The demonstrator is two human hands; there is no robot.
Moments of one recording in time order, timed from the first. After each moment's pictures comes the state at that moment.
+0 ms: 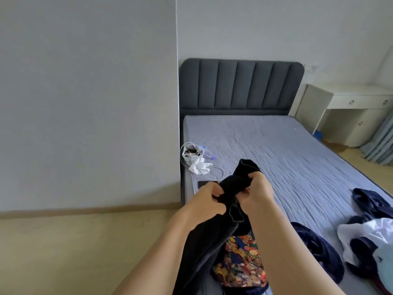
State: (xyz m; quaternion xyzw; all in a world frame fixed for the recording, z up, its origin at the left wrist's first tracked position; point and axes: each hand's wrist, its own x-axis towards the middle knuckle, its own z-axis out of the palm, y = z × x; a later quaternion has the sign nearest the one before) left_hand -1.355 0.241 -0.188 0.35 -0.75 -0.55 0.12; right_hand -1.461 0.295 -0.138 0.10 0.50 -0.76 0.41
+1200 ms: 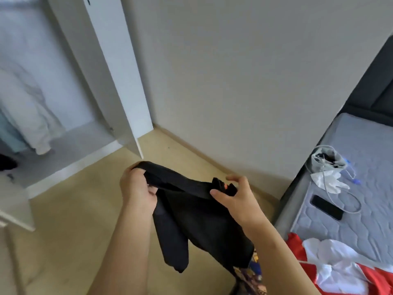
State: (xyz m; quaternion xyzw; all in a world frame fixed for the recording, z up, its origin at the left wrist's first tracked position) left_hand -1.096 0.294 -0.180 0.55 0.07 -0.37 0.74; right_hand -1.289 0.259 -0.218 -0.56 0.50 -0.31 0.58
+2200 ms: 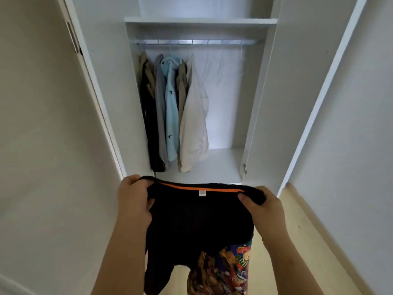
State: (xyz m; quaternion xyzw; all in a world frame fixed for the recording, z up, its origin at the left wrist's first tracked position) left_hand -0.573 0.362 -0.155 0.58 0.14 -0.05 0.80; right_hand -0.697 0.162 -0.193 -0.75 0.29 -0.27 0.53
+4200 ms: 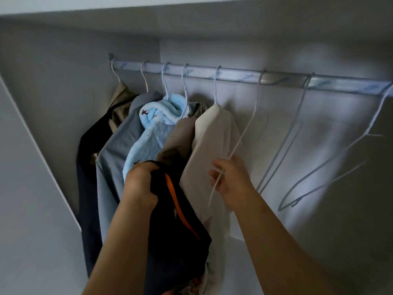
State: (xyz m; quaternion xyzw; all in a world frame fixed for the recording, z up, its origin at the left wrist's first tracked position) left_hand 0.100 -0.082 -0.088 0.51 0.26 0.07 0.81; right_hand 0.120 -0.238 -0.100 -0.52 0.12 0.01 0.84
